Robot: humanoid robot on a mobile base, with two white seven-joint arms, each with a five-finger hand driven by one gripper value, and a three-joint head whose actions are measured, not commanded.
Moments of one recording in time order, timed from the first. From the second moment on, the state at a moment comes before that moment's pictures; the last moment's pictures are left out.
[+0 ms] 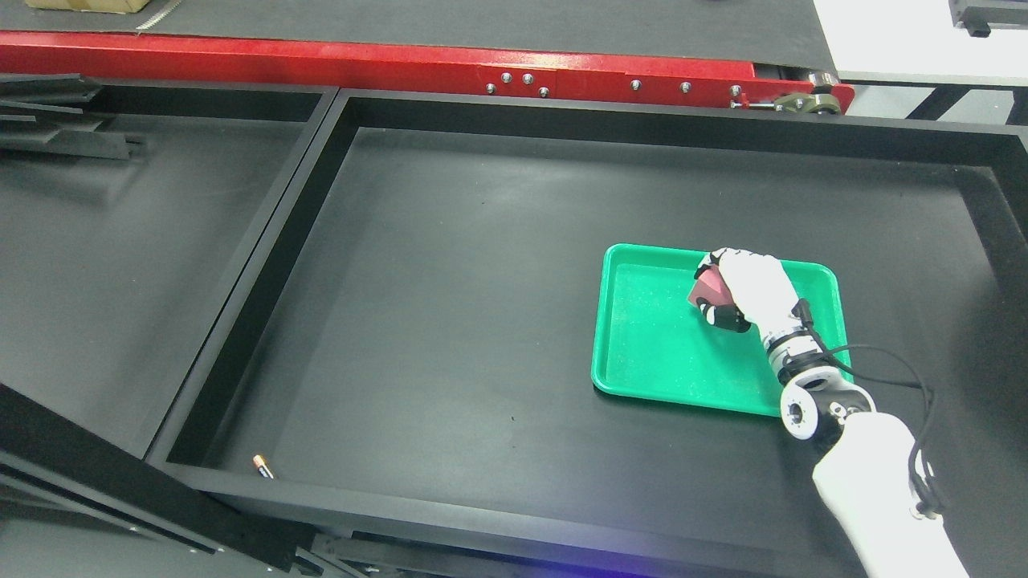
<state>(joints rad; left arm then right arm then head) -0.06 0.00 -0.31 0.00 0.13 -0.11 -0.16 -0.31 -0.19 0.25 -1.18 1.03 -0.07 -0.04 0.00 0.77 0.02</state>
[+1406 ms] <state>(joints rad) -0.06 0.00 -0.31 0.00 0.14 -0.11 -0.16 -0.30 -0.28 0.13 -1.42 0.79 -0.24 -0.09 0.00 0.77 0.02</state>
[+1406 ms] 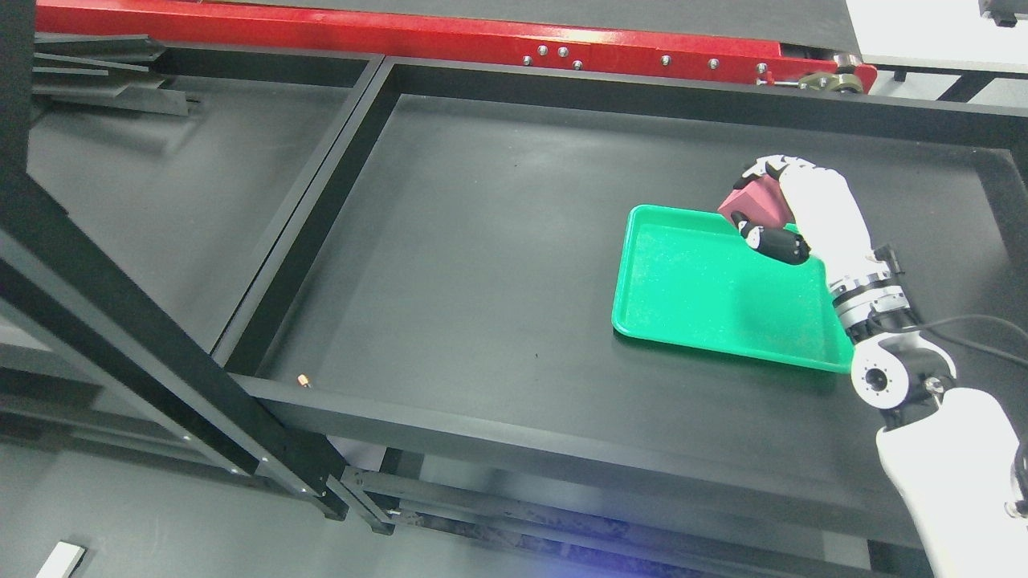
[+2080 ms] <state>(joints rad) -0.06 0.00 -0.31 0.00 0.13 -0.11 -0.16 -0.18 -0.29 0.08 -1.53 0.72 -0.30 -0.25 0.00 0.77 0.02</state>
